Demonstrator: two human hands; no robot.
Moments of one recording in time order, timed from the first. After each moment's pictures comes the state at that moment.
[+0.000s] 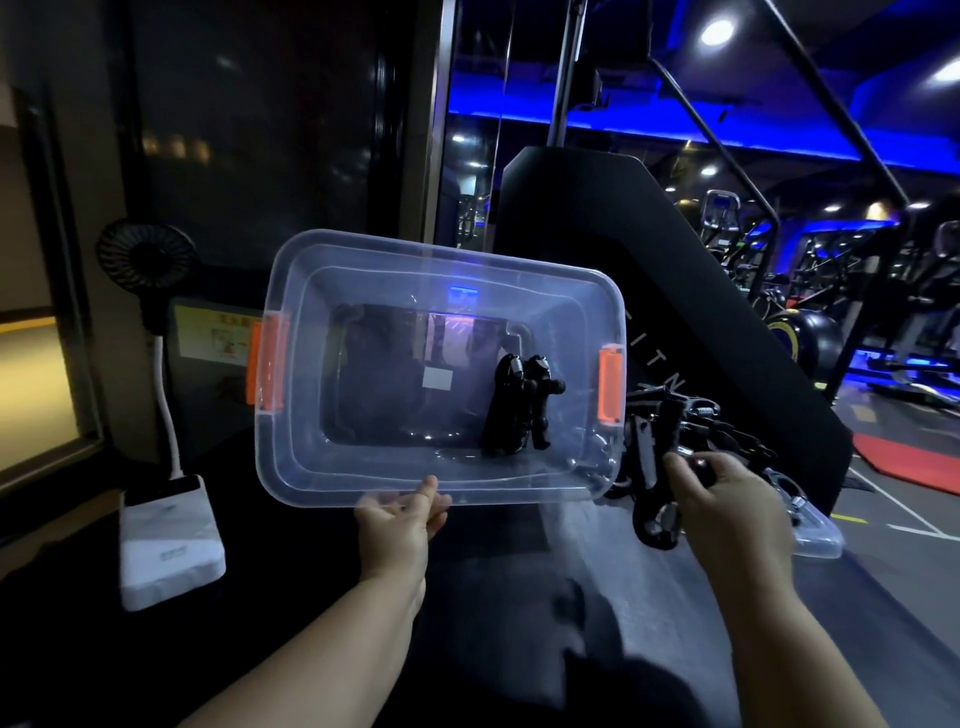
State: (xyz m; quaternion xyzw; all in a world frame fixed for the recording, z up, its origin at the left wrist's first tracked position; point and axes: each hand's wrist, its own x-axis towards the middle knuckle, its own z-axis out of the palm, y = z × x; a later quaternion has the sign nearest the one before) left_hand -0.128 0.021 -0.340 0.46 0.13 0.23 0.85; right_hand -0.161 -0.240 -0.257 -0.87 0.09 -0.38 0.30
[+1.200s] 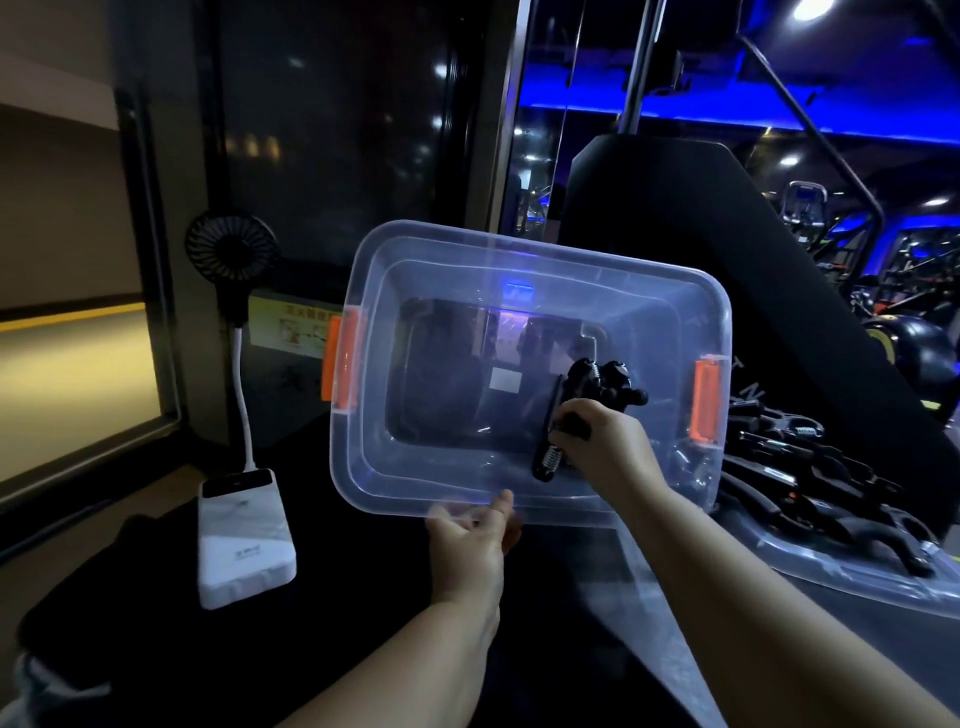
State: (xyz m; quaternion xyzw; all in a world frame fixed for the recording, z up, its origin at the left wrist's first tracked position) left_hand -0.134 0.020 -0.332 0.47 0.16 0.22 0.84; right_hand -0.041 -0.103 -0.260 -0.90 -0.14 -0.22 0.34
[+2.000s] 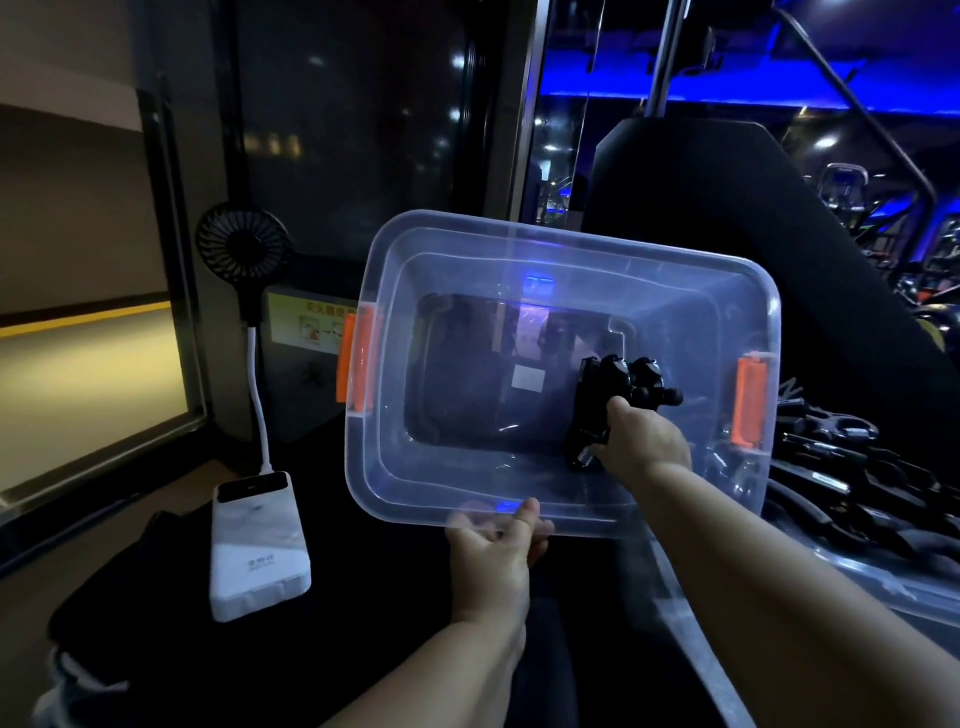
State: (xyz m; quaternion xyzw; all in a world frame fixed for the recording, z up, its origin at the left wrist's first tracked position) left_hand -0.131 0.019 -0.335 0.44 0.13 0.21 0.86; right_hand 0.010 -0.108 -0.268 -0.97 -0.06 -0.20 0.08
